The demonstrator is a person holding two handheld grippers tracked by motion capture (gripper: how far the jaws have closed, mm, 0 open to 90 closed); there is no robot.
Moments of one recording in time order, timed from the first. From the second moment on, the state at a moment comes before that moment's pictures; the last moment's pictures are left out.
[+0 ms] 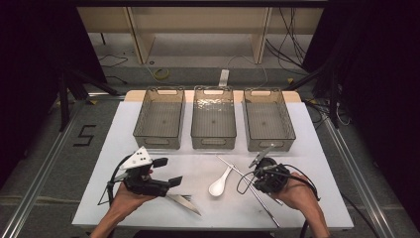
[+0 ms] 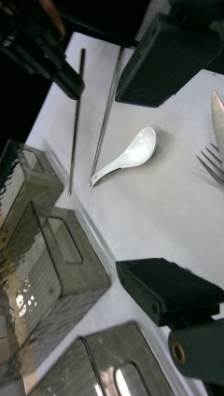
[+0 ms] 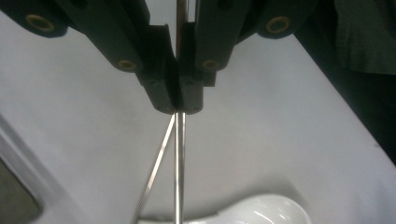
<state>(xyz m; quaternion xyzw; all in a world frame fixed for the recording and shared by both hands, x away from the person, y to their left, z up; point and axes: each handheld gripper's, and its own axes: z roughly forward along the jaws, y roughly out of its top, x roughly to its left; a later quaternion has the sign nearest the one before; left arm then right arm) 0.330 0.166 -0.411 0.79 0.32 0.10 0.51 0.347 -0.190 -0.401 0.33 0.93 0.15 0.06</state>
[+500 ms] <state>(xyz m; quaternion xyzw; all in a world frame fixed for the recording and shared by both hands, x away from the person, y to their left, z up) 0.340 0.115 -0.411 0.85 0.23 0.08 0.46 0.337 -0.146 -0.395 0.25 0.96 0.15 0.06</state>
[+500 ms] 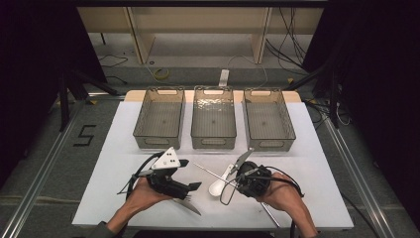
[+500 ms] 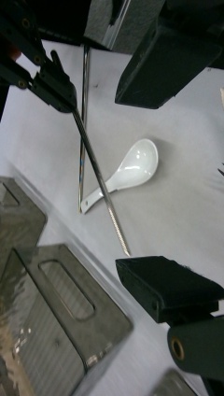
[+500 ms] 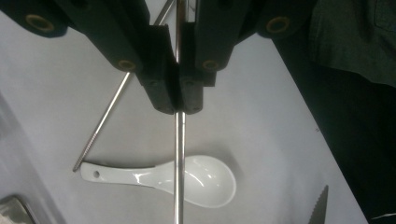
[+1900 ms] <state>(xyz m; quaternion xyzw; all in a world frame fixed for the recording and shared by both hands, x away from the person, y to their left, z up) 0.331 0.073 -0.434 0.94 0.12 0.05 0.31 0.322 -0.112 -0.400 0.13 0.98 0.15 0.03</state>
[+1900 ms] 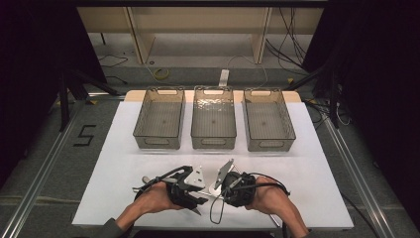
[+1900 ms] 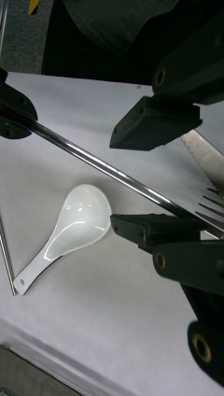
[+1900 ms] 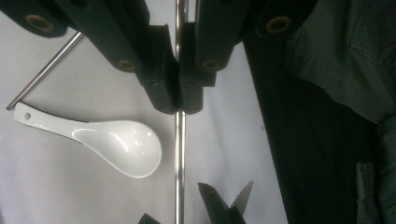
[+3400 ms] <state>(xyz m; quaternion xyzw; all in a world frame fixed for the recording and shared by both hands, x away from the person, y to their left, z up) 0.375 0.142 -0.402 0.89 0.28 0.11 0.35 0.339 -0.191 -0.403 0.35 0.87 0.34 0.10</state>
